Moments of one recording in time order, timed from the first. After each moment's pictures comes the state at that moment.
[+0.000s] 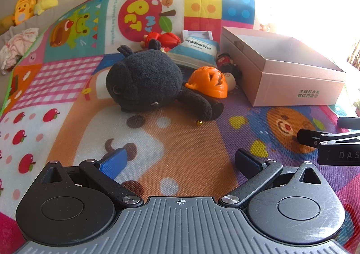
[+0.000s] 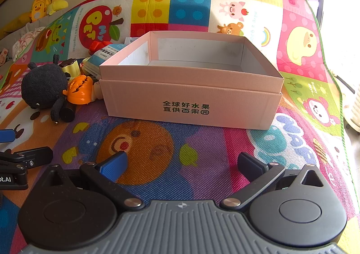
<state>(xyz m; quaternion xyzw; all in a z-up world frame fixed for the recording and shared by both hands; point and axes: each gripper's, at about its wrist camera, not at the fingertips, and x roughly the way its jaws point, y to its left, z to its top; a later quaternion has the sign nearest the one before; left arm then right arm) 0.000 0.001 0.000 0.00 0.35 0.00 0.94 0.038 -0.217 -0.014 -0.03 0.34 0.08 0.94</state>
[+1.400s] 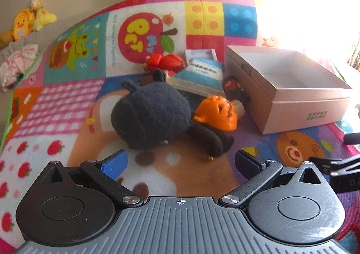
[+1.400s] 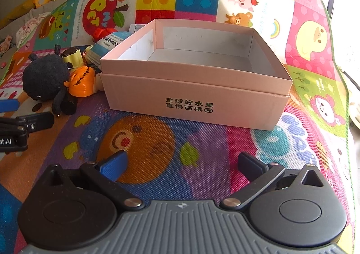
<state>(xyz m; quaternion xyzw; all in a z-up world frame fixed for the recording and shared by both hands) 0.024 0.007 0.017 0.04 0.31 0.01 0.95 0.051 -0.219 -0.009 -0.05 0.38 0.10 0.92</state>
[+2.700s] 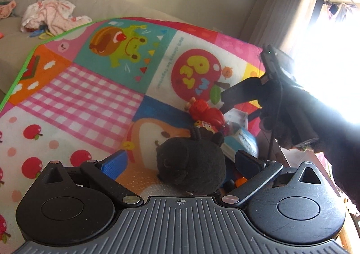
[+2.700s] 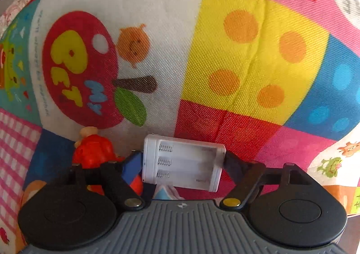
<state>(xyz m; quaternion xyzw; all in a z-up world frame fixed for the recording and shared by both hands) 0.034 0.121 0.041 -0.21 0.25 0.03 0.95 0.331 -0.041 0.044 -0.11 0.47 0.14 0.86</state>
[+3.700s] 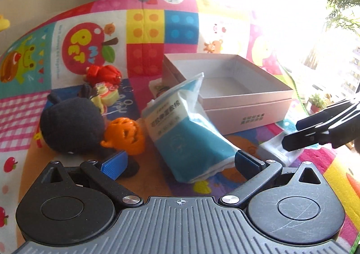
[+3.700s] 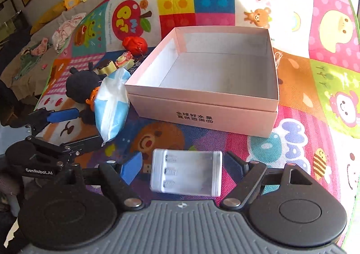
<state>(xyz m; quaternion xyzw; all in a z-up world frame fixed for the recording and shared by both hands) 0.019 -0.026 0.031 0.01 0.32 -0.14 0.94 0.053 -0.272 0.042 0.00 0.43 0.22 0.88</state>
